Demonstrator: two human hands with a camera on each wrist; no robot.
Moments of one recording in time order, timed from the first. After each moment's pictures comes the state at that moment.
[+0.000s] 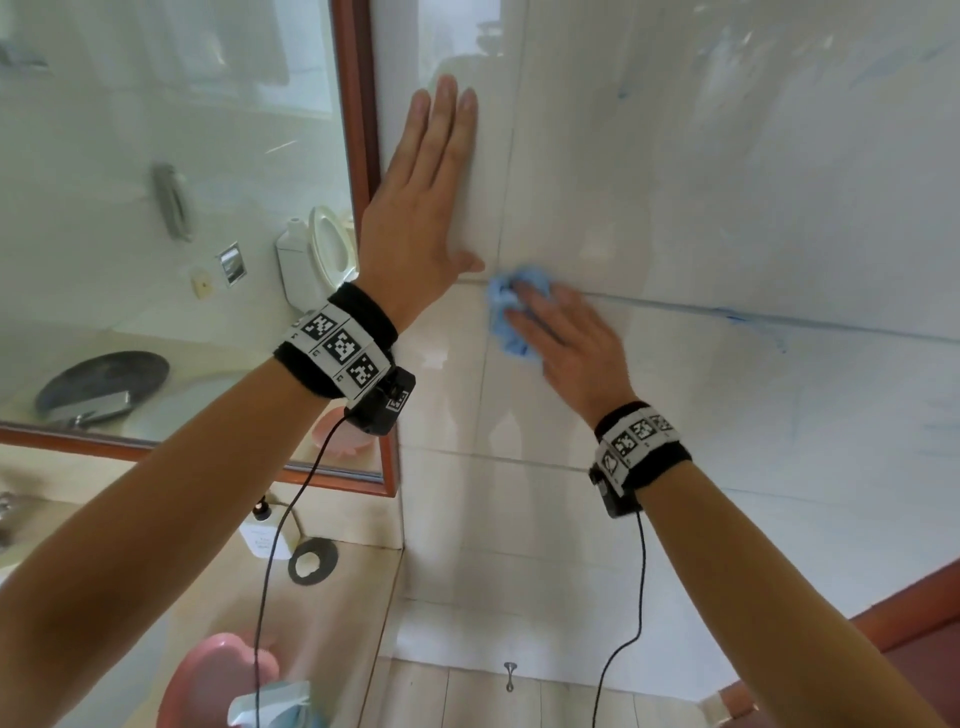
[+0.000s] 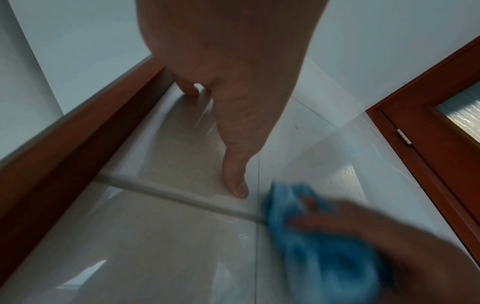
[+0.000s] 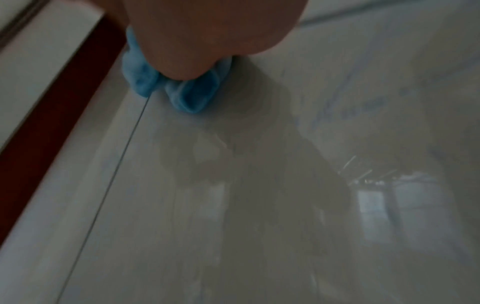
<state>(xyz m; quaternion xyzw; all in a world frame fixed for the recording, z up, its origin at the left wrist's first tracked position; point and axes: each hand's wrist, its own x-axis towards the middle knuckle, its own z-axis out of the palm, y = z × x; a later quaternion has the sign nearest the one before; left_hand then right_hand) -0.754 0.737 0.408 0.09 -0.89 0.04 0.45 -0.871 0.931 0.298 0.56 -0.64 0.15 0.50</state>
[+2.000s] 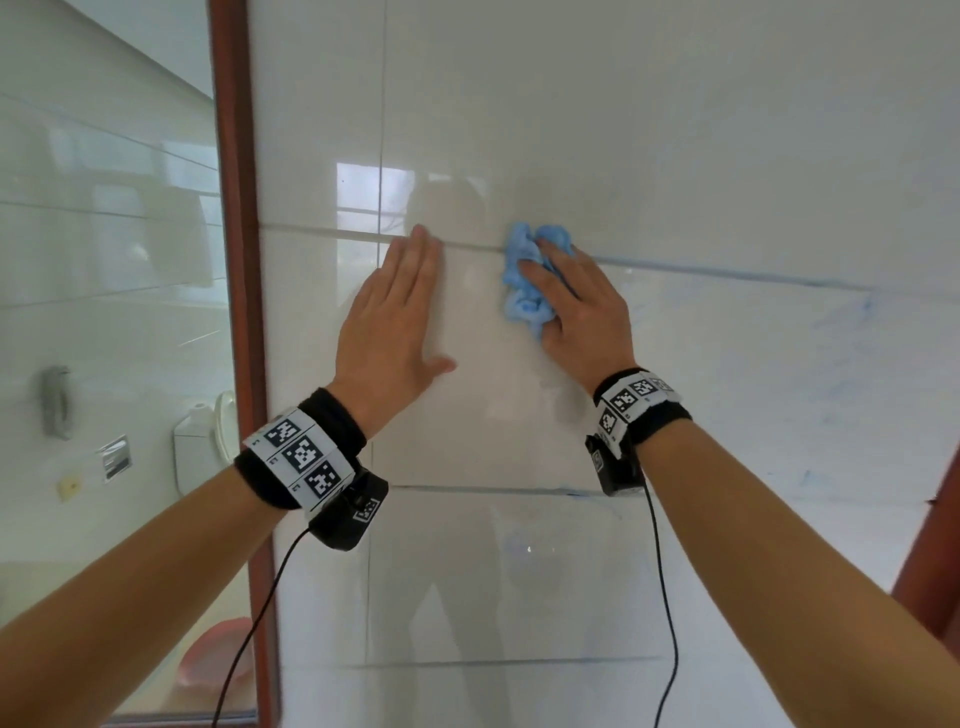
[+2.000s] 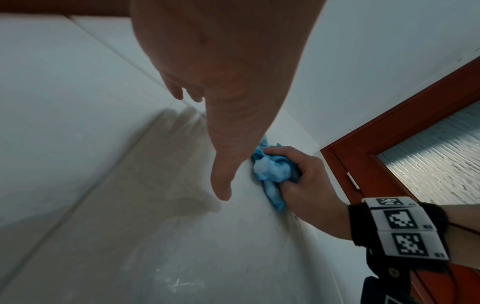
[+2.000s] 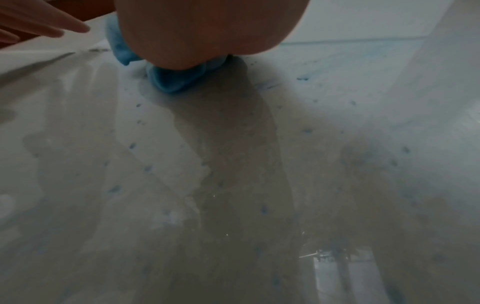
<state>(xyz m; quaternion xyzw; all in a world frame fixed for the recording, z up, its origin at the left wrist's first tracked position) -0.787 0.822 0.539 0.03 -0.87 0.02 0.49 -0.950 1.026 0.566 0.47 -0.60 0.16 0.63</state>
